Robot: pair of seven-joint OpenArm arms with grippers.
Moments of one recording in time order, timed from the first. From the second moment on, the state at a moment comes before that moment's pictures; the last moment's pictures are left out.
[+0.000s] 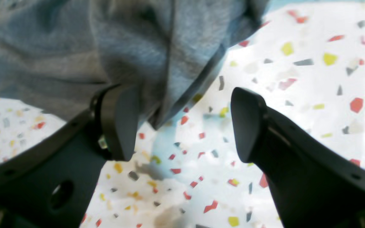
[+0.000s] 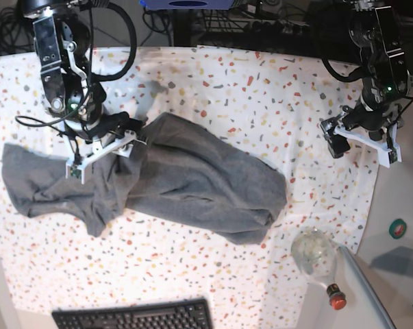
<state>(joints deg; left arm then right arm) 17.0 -12.7 -21.8 99.4 -22.0 2.5 41.9 -10.1 5.9 -9.4 99.1 16.8 -23.2 -52.7</state>
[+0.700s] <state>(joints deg) 18.2 -12.5 -21.8 99.4 -22.0 2.5 41.9 -25.9 3.4 5.9 105.7 16.2 -12.9 -42.0</state>
